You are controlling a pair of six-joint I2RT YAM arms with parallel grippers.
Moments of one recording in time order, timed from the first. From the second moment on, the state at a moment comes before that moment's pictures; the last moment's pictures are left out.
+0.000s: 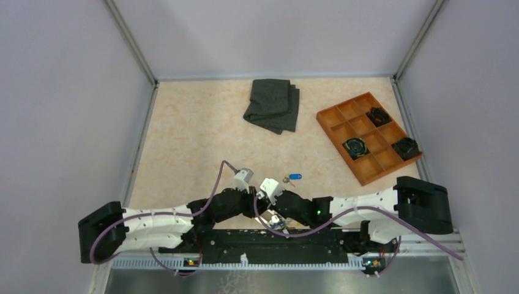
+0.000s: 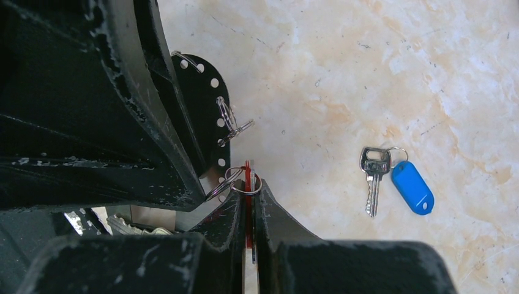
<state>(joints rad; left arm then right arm) -1.16 0.96 0.20 0.34 -0.13 -0.87 1.38 1.37 0.54 0.15 0.45 0.10</state>
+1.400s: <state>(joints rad) -1.20 0.88 0.21 0.24 -0.24 -0.93 1.38 1.38 0.57 0.15 0.43 0.15</state>
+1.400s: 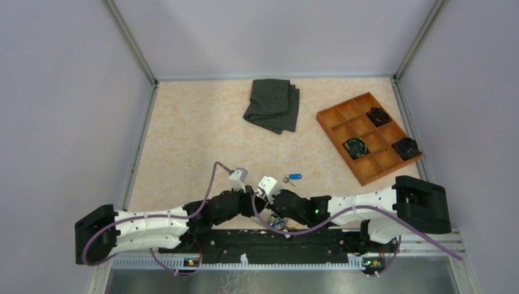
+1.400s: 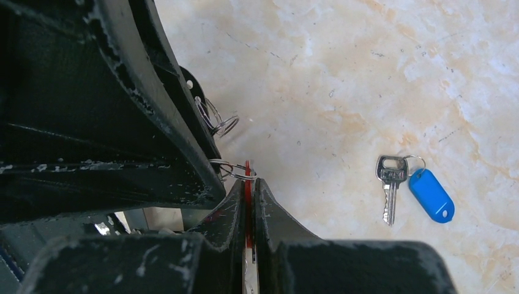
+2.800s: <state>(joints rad) -0.78 1.14 0.59 -0.24 0.60 -0.84 1.39 1.21 0.48 0.22 0.41 0.00</state>
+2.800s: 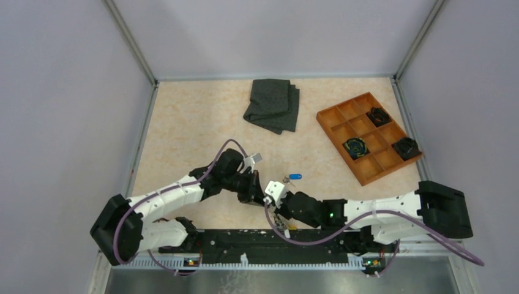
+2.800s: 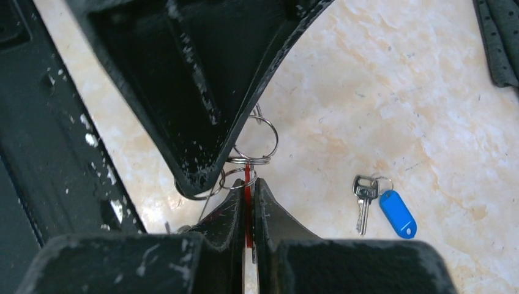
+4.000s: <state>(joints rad) -0.74 1.48 0.87 -0.76 0.78 -0.47 1.52 1.26 0.40 0.42 0.41 -0.19</state>
